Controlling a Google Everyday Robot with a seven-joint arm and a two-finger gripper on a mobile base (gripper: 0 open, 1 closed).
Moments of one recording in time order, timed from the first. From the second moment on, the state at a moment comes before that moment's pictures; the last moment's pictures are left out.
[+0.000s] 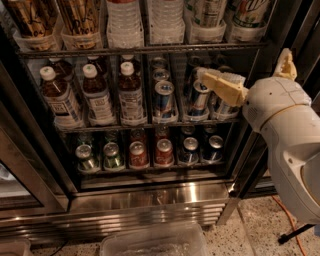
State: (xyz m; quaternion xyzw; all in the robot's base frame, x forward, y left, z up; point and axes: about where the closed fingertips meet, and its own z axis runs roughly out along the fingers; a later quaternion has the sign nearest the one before) arm 0.530 -0.182 1.016 -0.10 0.62 0.04 0.77
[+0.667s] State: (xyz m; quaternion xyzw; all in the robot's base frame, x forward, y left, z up) arm 0.523 -0.187 1.028 -0.09 0.61 0.03 0.79
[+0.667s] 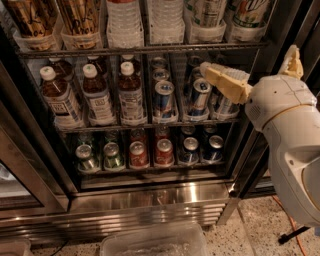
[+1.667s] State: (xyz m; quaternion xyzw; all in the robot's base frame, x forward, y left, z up) arm 0.512 -0.180 1.037 -0.08 0.60 0.01 0.79
